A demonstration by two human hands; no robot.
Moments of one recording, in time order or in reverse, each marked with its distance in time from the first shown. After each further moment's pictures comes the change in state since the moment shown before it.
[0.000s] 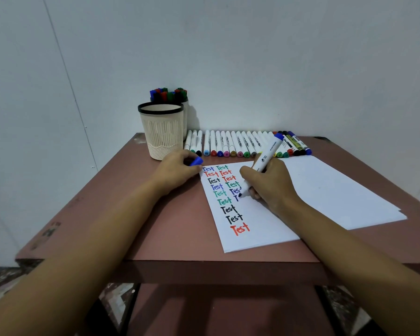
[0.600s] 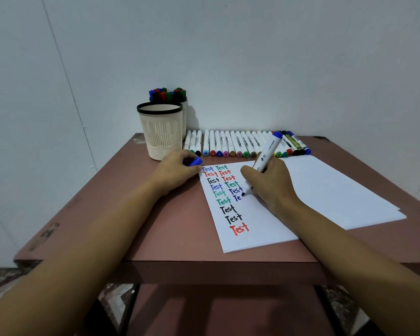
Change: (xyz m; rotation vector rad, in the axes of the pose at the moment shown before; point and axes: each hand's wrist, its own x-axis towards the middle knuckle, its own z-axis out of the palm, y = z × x) left_hand 0.001 -0.002 0.000 0.012 -0.006 0.001; right_hand 0.000 0.002 0.000 -0.115 0.088 -0.049
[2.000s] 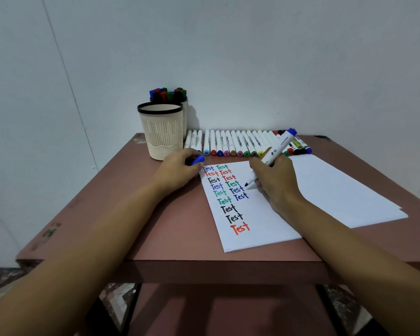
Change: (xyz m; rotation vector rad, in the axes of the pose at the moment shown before) left_hand -0.005 0.006 0.000 0.057 0.039 0.115; right_hand 0.008 0.000 -0.003 0.183 0.065 0.107
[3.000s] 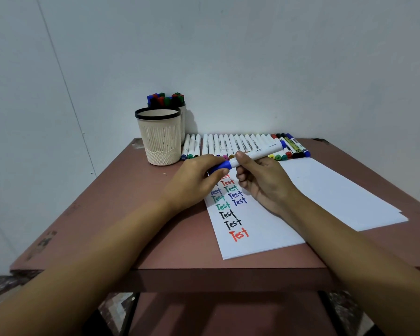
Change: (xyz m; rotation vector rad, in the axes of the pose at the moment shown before) left_hand -0.016 0.029 0.013 -0.058 0.054 0.422; right_hand 0.002 -0.008 0.004 0.398 -0.353 0.113
